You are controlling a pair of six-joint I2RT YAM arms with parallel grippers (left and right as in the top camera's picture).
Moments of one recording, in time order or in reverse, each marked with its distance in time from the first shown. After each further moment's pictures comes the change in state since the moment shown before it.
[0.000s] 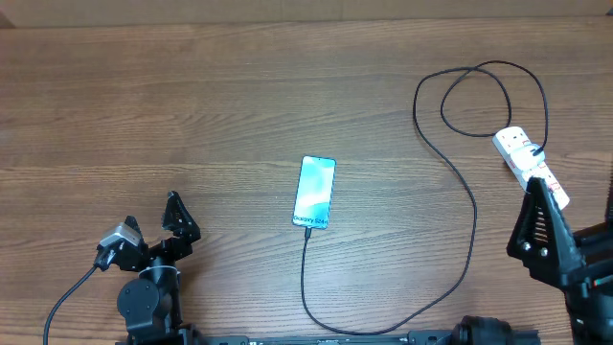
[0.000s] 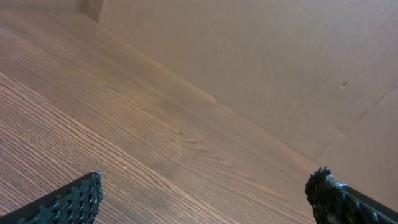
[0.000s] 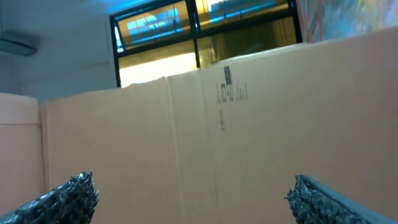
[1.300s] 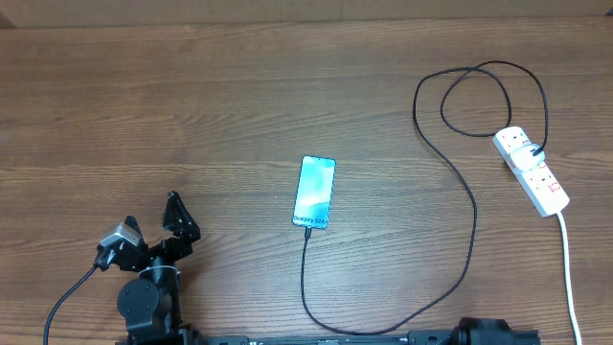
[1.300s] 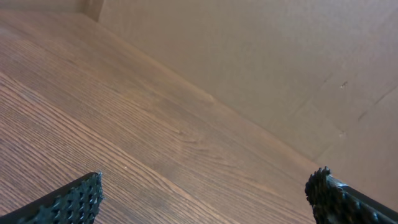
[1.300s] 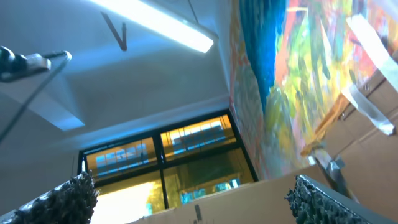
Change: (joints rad) left arm 0.000 0.000 0.000 0.000 0.000 0.000; right arm 0.093 -0.343 0.360 -0.230 0.441 -0.007
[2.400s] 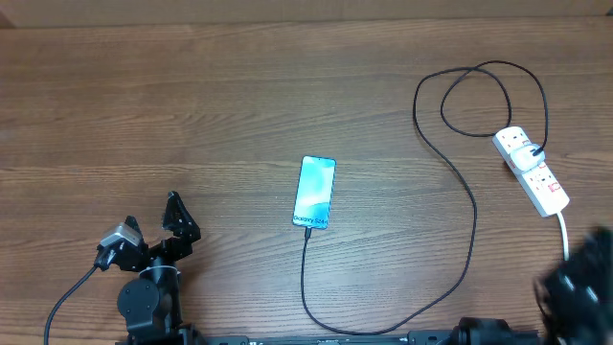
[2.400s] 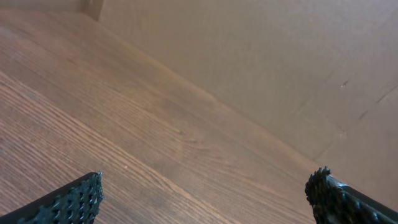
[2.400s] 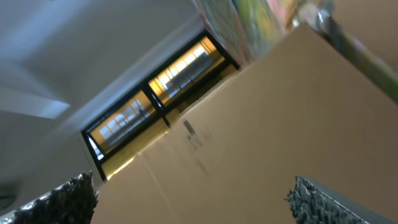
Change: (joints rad) left arm 0.000 0.001 -0.002 0.001 0.000 0.000; right arm 0.000 -0.004 -0.781 0.460 0.005 0.384
